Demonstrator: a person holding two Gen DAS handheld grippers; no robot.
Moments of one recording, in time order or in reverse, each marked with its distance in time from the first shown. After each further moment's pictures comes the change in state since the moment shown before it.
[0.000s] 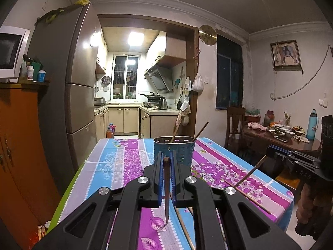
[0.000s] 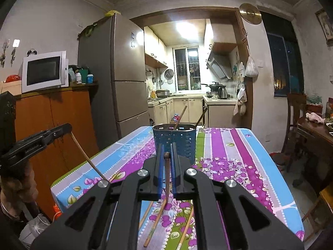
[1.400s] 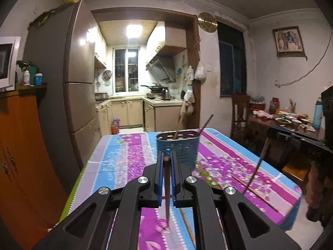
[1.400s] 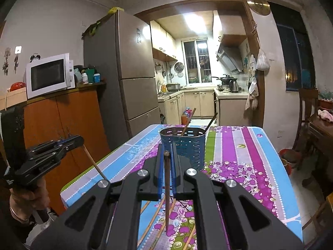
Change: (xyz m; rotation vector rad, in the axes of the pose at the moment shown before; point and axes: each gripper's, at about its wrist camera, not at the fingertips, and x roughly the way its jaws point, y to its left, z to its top) left arm 0.035 -0.007 0.016 0.061 0.079 0.050; right arm 0.024 -0.016 0.028 0.015 0.063 0.093
